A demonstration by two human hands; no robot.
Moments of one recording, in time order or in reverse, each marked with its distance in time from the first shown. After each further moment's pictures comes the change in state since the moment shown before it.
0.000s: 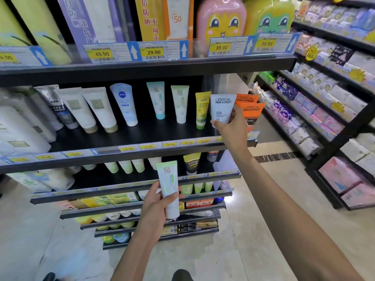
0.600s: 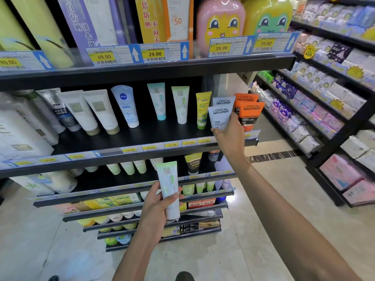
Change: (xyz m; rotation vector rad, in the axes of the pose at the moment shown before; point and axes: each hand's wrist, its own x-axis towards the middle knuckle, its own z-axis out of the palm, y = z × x) left_hand -0.003 0.004 -0.008 0.034 0.001 0.006; right_hand -0.010 0.013 0.011 -0.277 0.004 0.009
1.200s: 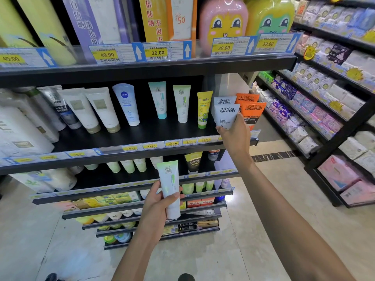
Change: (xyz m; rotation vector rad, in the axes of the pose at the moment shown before) left_hand -0.004 0.000 -0.002 0.020 -0.028 0.003; right_hand 0.000 0.002 -0.010 -0.030 0.035 0.020
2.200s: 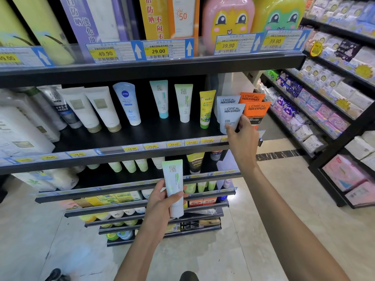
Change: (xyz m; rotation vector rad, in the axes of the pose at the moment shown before) left_hand 0.011 0.001 0.008 0.026 0.008 -0.012; right_hand -0.004 0.013 -0.001 0.065 0.069 -0.067
